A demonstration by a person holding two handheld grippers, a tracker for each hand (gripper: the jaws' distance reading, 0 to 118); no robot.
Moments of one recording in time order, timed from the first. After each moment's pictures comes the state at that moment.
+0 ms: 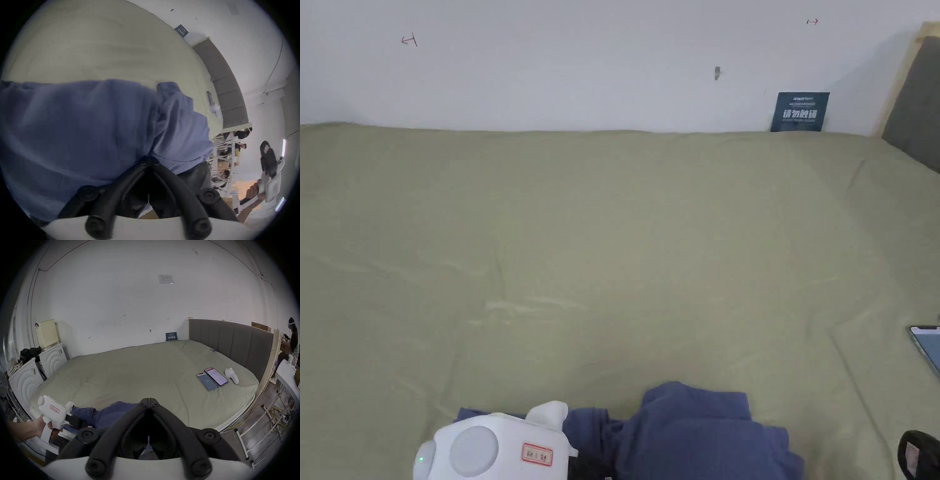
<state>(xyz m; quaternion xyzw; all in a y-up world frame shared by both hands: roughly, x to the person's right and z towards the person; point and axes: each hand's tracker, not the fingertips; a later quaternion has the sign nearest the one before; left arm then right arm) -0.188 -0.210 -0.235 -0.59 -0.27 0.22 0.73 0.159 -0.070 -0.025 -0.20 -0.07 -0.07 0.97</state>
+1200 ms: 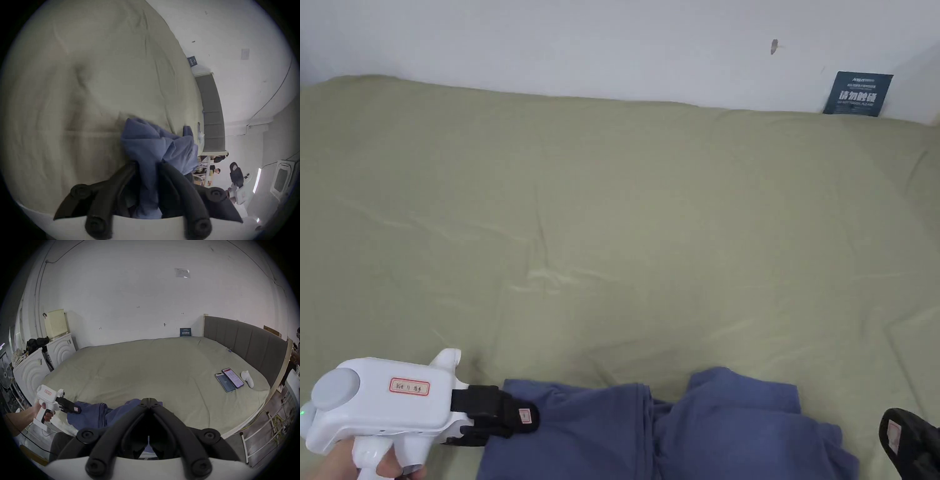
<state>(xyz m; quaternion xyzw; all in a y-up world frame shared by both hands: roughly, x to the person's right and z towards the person) -0.361 -0.230 -0.266 -0.56 -0.25 0.38 0.70 0.107 -0.072 -0.062 -0.23 -0.01 -0.06 0.97</state>
